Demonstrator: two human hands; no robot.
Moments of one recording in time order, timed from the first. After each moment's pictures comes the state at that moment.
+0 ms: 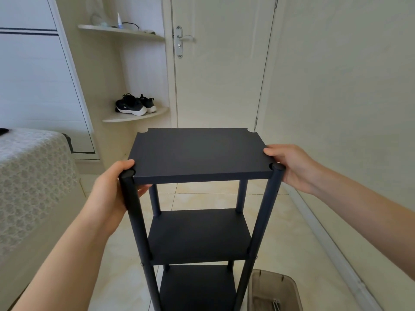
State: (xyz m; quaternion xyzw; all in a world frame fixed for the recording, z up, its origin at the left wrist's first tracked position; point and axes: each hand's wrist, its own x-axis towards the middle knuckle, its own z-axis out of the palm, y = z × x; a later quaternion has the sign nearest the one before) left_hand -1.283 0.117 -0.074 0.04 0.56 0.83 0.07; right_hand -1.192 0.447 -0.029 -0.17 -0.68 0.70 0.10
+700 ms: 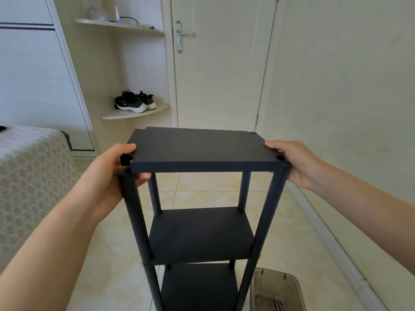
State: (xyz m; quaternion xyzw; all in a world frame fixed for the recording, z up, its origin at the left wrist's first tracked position) left_hand -1.281 0.117 -0.041 0.06 0.60 0.79 0.11; right_hand -1.203 0.448 -0.032 -0.21 -0.65 0.71 0.14
